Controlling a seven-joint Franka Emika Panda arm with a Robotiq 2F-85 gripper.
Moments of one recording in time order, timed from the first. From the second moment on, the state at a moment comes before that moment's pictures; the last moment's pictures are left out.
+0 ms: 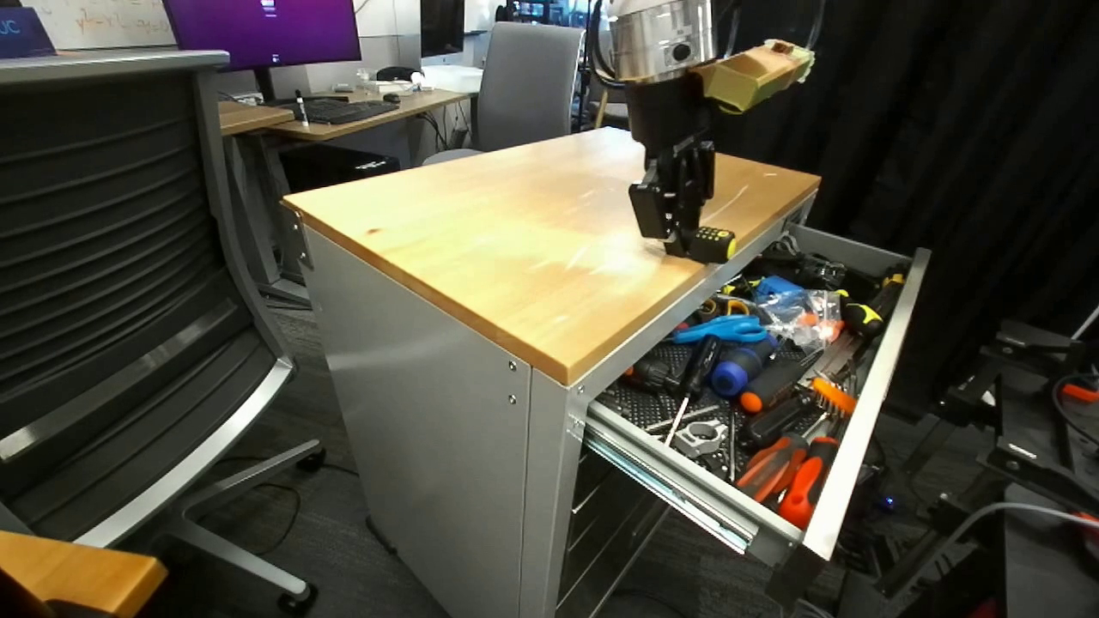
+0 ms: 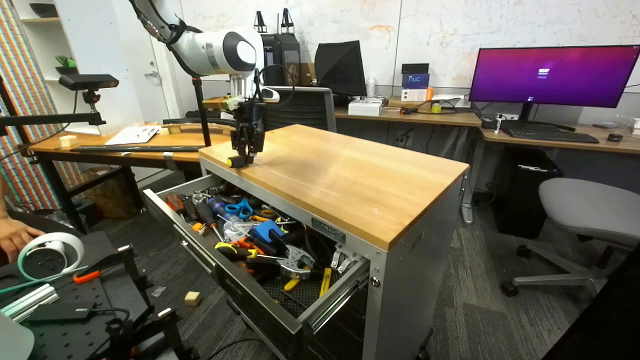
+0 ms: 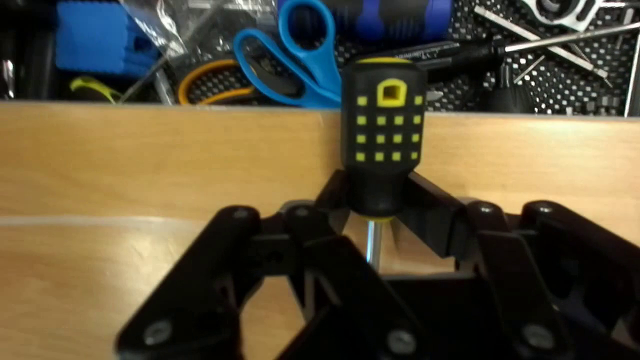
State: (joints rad) arm 0.28 0.46 0.06 -1.84 -0.15 2.02 0.37
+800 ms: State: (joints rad) arm 0.24 0.27 0.07 -2.17 -0.05 2.11 0.42
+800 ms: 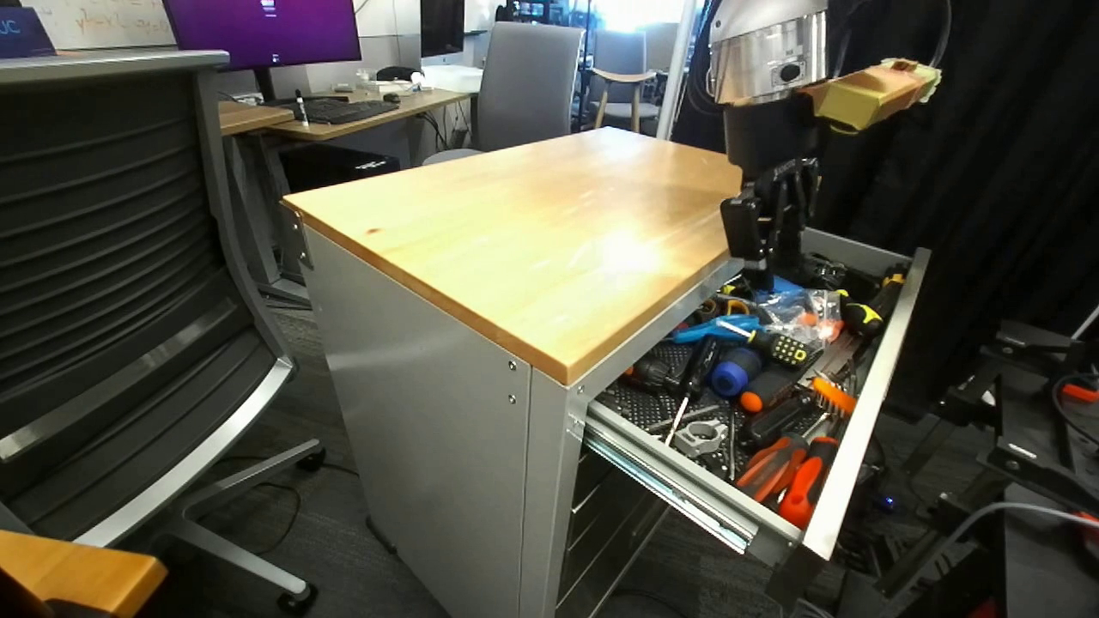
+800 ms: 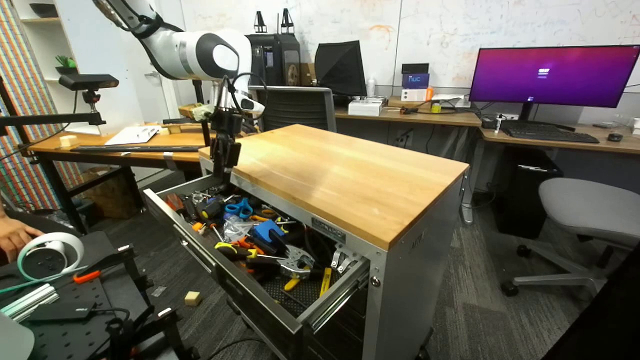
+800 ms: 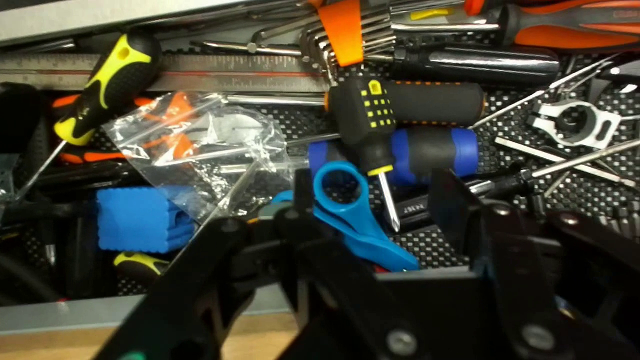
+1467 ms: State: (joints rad) arm 0.10 0.20 0.09 -2.36 0.33 2.13 0.12
